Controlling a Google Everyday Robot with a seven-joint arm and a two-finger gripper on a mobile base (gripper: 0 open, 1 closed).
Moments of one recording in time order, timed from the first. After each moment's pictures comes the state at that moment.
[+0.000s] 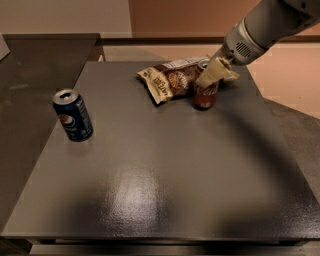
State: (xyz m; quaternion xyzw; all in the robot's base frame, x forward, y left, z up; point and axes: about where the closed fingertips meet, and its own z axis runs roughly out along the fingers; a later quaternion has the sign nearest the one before) arm 0.624 -0.133 0.931 -0.50 0.81 0.11 0.29
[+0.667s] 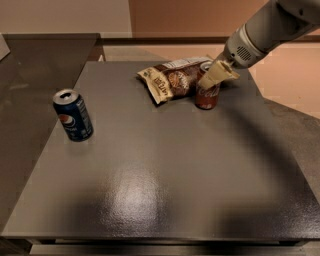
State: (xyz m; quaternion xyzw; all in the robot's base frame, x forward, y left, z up) arm 0.634 -0.143 0.915 -0.48 0.82 0.12 0.29
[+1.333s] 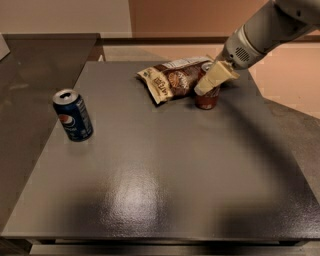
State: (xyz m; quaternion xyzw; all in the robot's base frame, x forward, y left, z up) arm 0.635 -0.139 0.912 -0.49 0.82 0.12 0.28
